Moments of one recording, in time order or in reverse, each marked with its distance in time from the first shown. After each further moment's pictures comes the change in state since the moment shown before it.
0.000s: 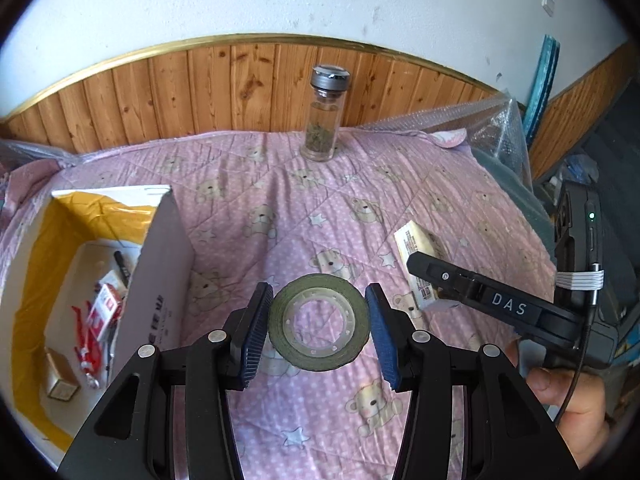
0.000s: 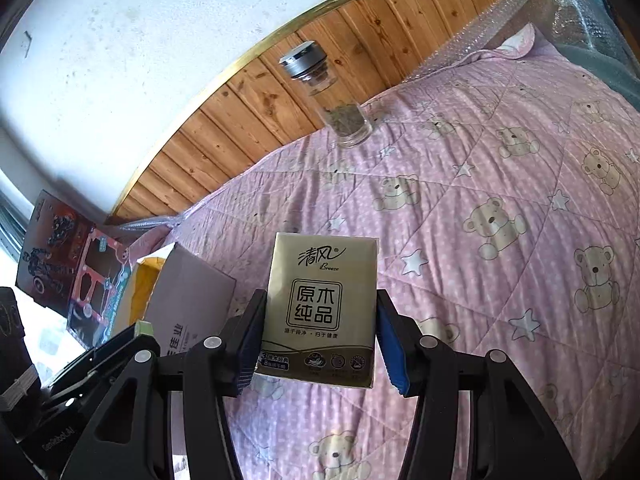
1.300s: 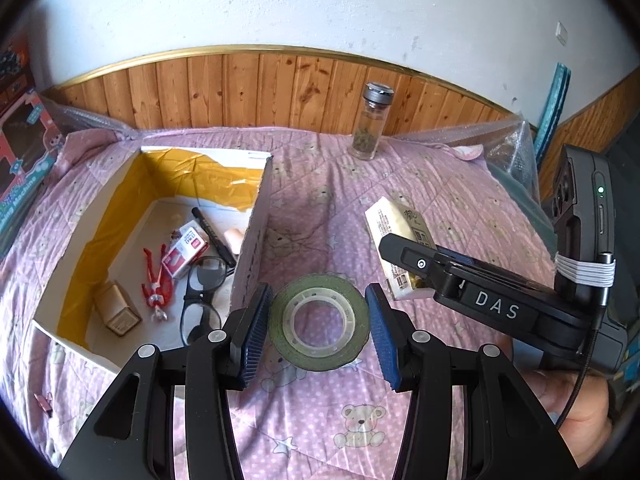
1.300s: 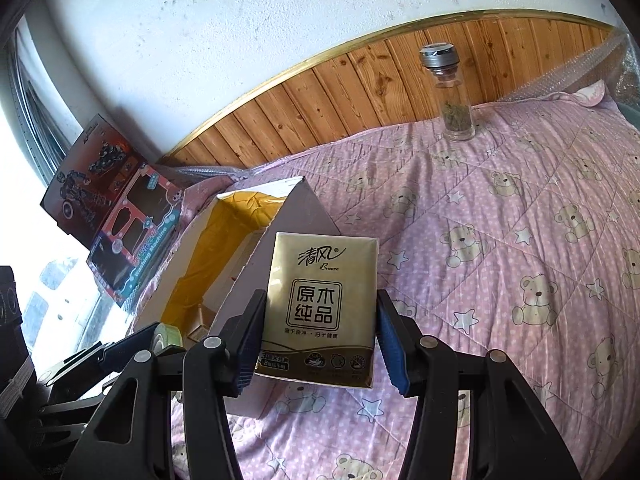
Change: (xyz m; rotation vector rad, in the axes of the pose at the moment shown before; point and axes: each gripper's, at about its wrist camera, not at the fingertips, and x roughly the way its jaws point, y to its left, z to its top) left arm -0.090 0.067 -0.065 -0.094 -0.037 0.050; right arm -0.018 0.131 -0.071 -0.228 0.010 0.078
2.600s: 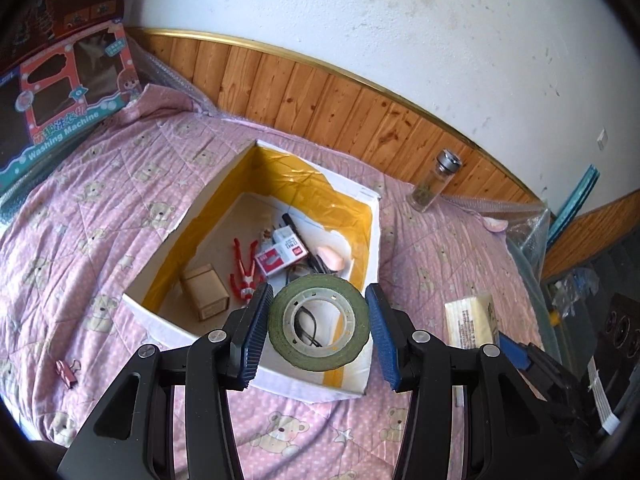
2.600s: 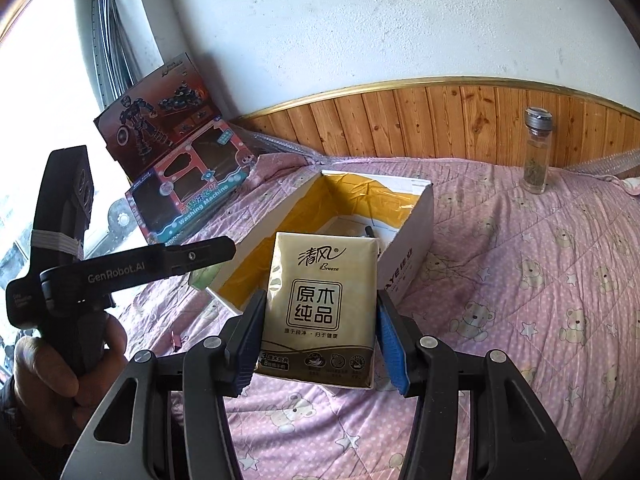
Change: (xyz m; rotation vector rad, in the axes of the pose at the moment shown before) left arm -0.060 0.154 -0.001 -0.286 -0.076 -0.010; right arm -0.025 0.140 -0.049 -0.290 -0.024 0.060
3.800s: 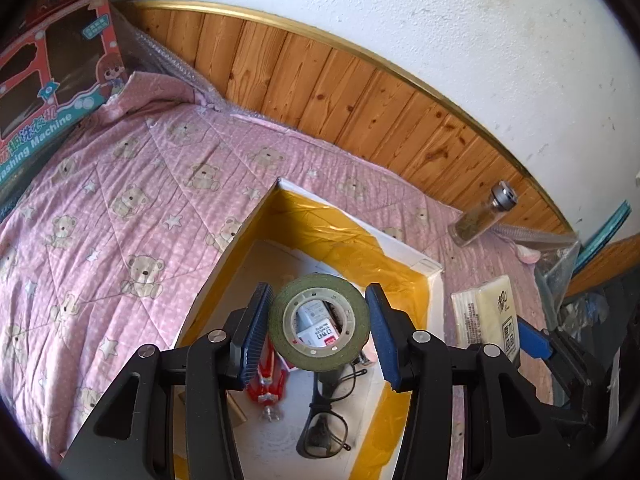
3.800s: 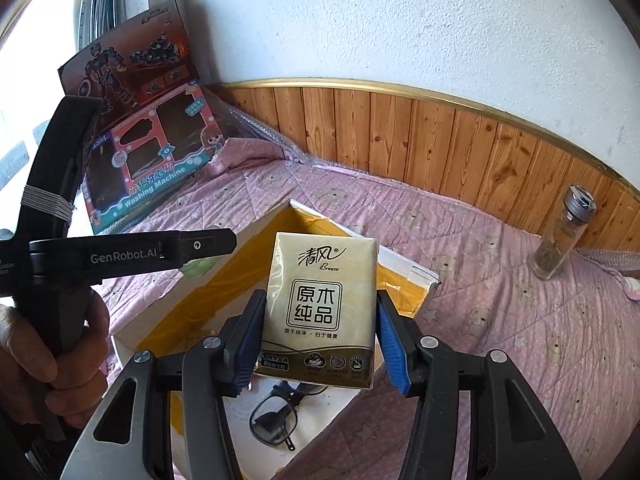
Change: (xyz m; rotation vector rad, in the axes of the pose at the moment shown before) left arm 0.134 0.043 0.109 -0.069 0.107 0.049; right arm 0.139 -0.019 0.114 -0.195 0.124 -0.136
